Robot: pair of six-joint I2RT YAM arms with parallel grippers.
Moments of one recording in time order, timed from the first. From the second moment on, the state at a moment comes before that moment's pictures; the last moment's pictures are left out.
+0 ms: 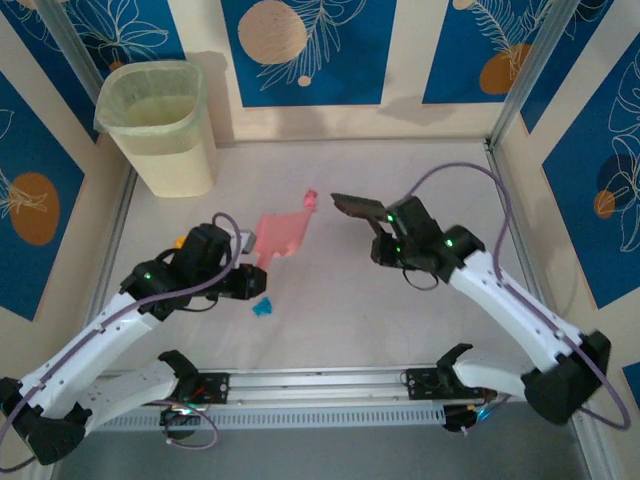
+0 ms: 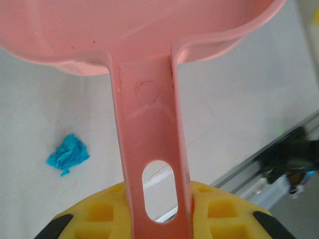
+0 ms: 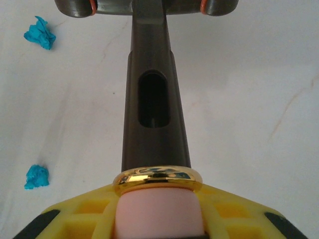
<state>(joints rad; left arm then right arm) -0.71 0.91 0.96 -0.92 0.19 -0.54 0.60 1.17 1.12 -0.95 0.07 0.66</state>
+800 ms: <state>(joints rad) -0.80 0.89 0.79 -0.89 -0.05 -0.52 0.61 2.06 1.93 -1.07 0.19 0.46</state>
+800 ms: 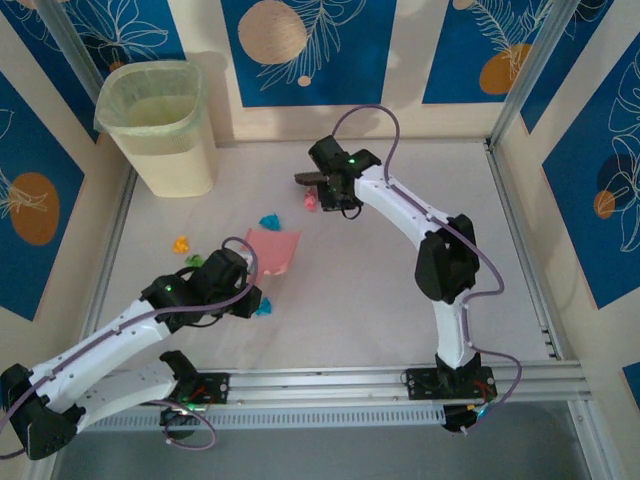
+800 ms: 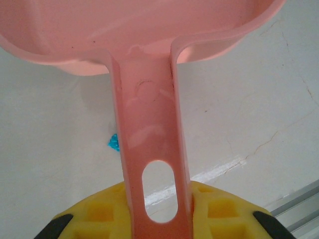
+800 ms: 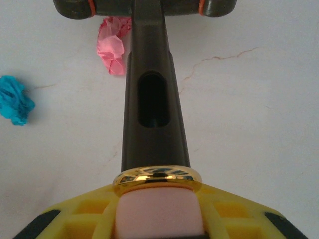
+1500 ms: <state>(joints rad) -0.81 0.86 0.79 -0.89 -0.09 -0.52 0.75 1.75 1.38 -0.99 0.26 0.55</state>
